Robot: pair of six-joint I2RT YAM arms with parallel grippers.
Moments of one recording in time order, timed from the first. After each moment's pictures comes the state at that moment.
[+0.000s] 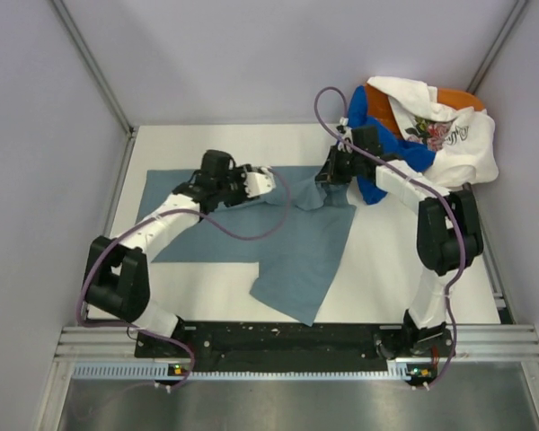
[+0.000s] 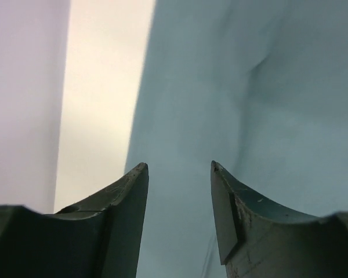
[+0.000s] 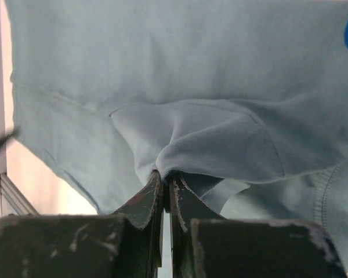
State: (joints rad) left arm -0.32 1.53 1.09 -0.24 0.14 0.99; right arm 0.30 1.84 1.37 -0.26 -0.47 0.44
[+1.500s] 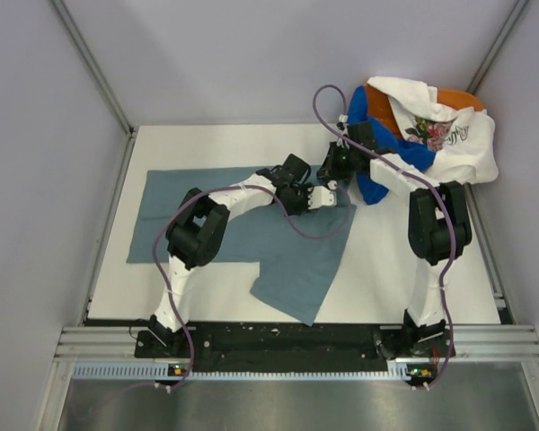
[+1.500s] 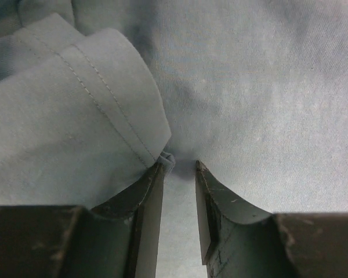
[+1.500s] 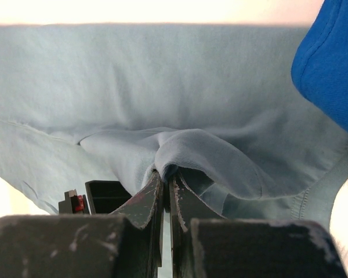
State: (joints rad) left arm -0.68 2.17 1.65 -0.49 0.28 0.89; right arm 0.30 1.97 1.50 -0.31 -0.36 0.47
